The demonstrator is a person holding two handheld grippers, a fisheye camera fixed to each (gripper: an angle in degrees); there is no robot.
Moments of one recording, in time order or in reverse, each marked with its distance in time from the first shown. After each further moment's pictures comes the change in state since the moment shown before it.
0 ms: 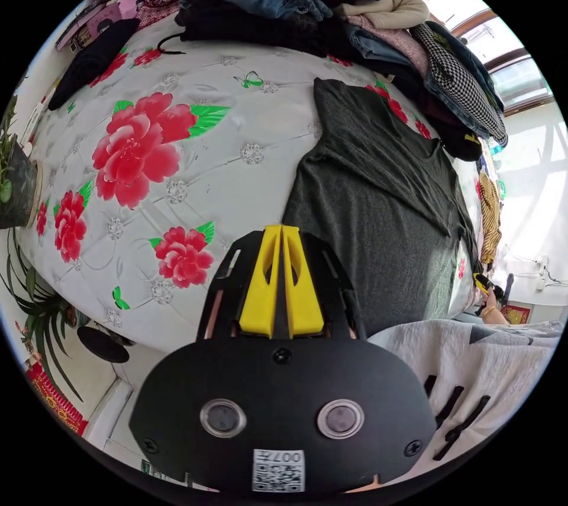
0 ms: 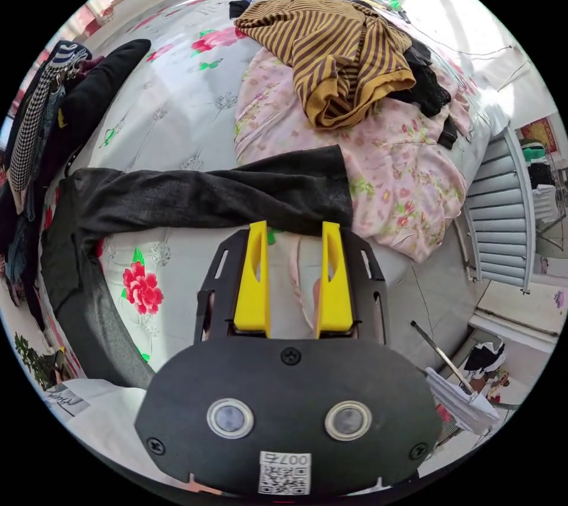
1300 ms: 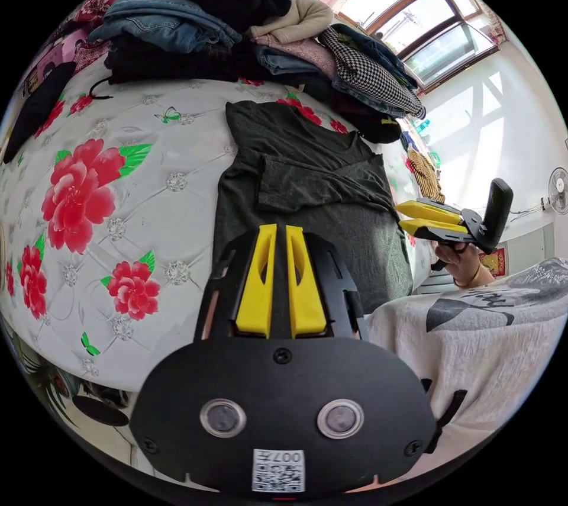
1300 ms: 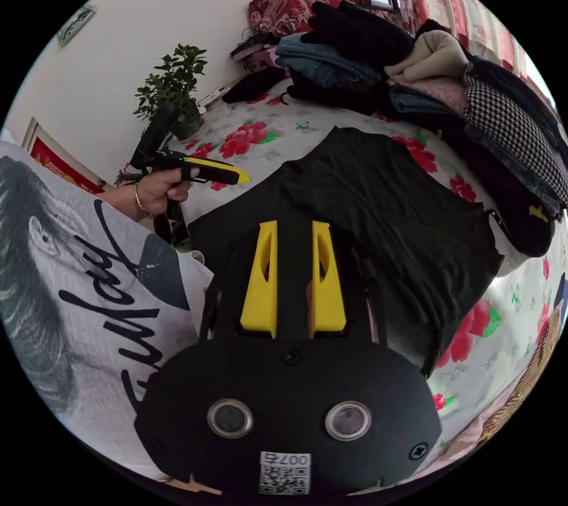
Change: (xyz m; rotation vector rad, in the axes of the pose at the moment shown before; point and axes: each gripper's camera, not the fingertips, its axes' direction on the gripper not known) left arm -0.009 0.078 -0.023 0.131 0.263 0.241; right arm -0.388 0.303 -0.089 0.098 -0.604 -1.310
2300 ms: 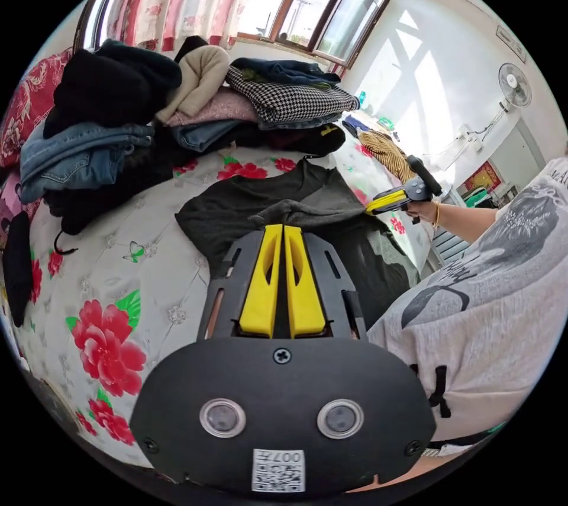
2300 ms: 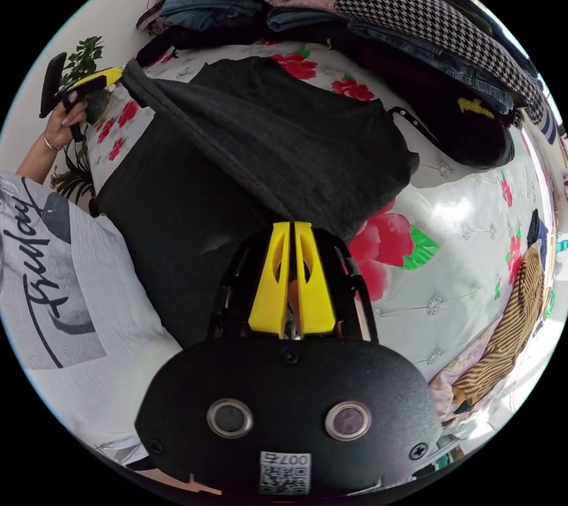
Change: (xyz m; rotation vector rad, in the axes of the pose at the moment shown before) left arm 0.078 -0.042 0.013 0.100 0.036 0.432; right arm 0.191 0.042 0.003 -0.250 0.228 0.181
